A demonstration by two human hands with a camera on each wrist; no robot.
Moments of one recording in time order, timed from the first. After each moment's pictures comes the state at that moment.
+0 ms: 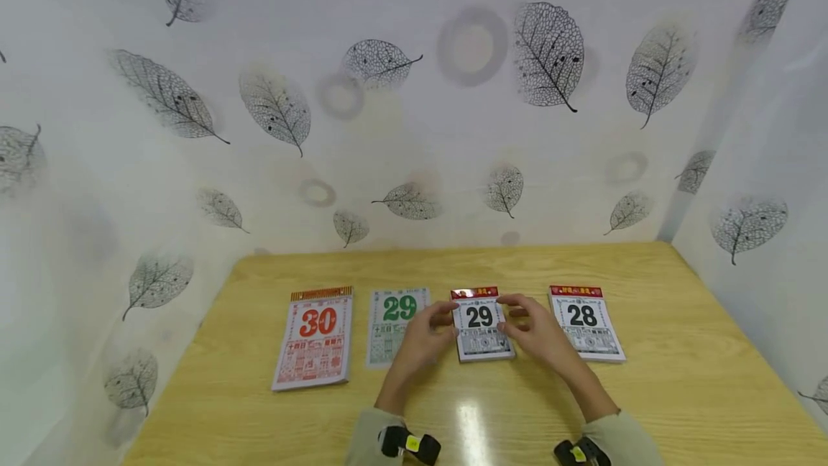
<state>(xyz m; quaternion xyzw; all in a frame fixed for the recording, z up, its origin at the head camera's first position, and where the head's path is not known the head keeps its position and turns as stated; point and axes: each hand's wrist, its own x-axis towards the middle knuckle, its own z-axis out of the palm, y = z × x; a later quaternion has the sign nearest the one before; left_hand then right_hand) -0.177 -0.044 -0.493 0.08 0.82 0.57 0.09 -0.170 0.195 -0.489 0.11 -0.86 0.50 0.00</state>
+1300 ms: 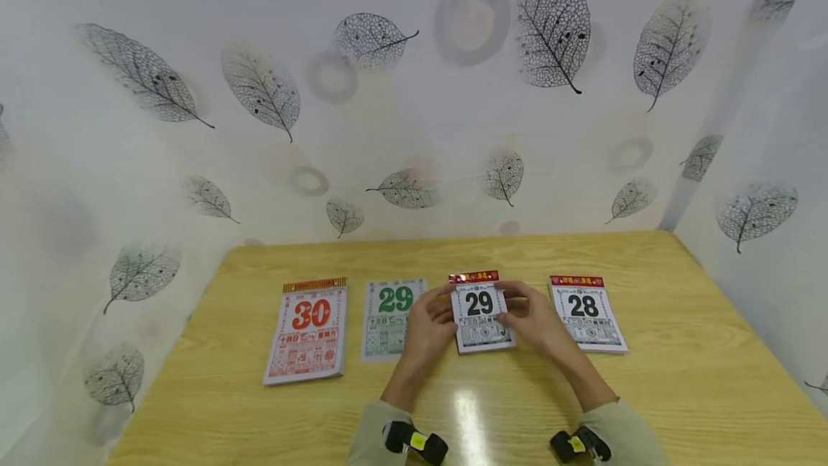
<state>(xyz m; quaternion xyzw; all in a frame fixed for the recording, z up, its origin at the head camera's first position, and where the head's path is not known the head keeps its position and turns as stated) -0.180 -0.020 -0.500 0.00 0.69 0.72 0.04 -0.178 0.192 -0.485 0.07 -0.82 0.56 -0.04</state>
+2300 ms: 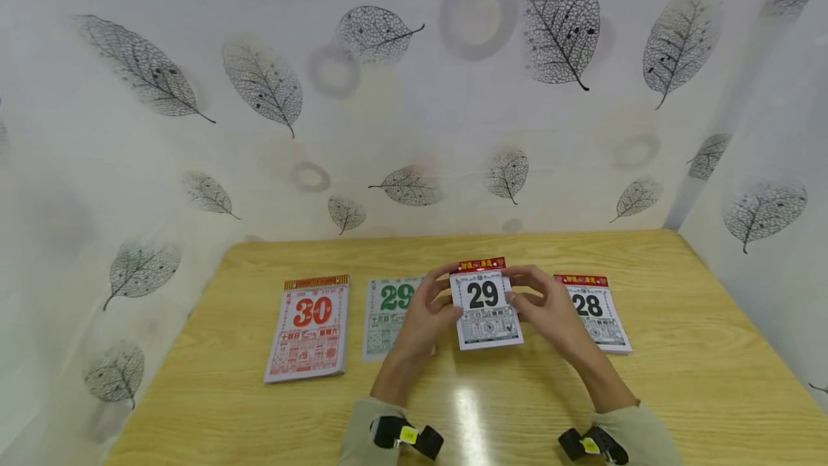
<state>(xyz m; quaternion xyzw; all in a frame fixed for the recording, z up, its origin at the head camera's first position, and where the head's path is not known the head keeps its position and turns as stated) -0.185 -0.036 -0.476 0.11 0.62 0.77 0.10 -0.173 0.195 -0.456 0.10 -0.77 0.63 -0.01</state>
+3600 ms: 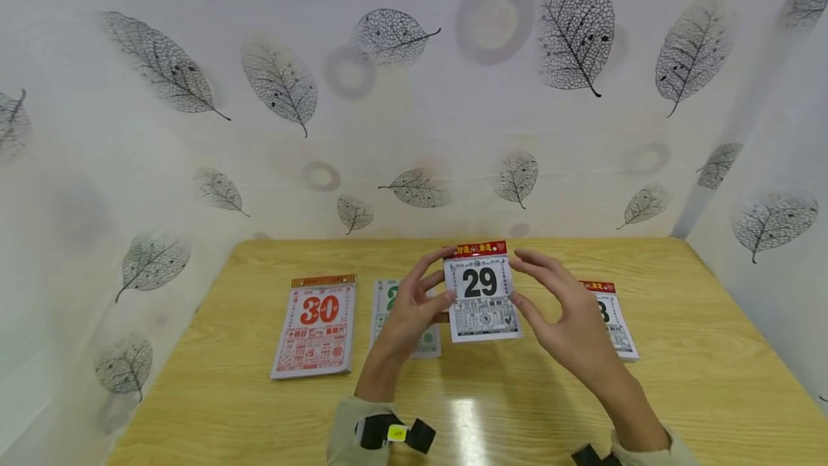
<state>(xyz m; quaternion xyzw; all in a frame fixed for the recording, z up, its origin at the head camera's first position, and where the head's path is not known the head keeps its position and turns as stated) -0.180 -0.069 -0.431 0.18 0.57 0.79 0.13 -0.139 0.173 -0.399 0.24 -0.84 0.41 0.24</state>
